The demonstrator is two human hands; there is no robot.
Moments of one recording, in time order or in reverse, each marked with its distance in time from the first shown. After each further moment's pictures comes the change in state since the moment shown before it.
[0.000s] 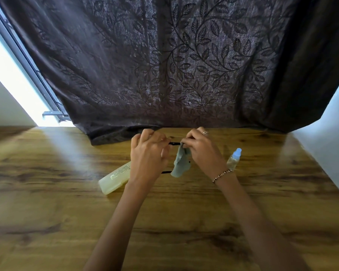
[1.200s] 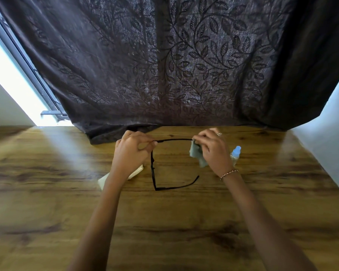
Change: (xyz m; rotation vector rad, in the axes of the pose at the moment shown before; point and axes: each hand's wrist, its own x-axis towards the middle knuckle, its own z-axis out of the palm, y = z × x) left_hand 0.008 -0.045 -0.007 -0.346 -0.259 -0.257; right_hand -0.017 0.036 0.010 -0.004 0.259 0.057
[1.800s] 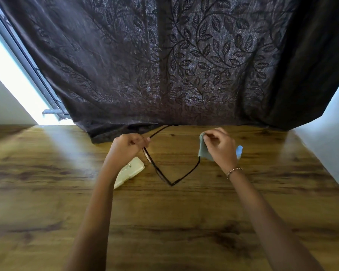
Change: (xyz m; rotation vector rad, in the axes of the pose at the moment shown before) left_hand 0.008 -0.020 -0.013 -0.265 -0.167 -0.250; right_hand 0.001 0.014 0.004 0.363 0.103 0.369
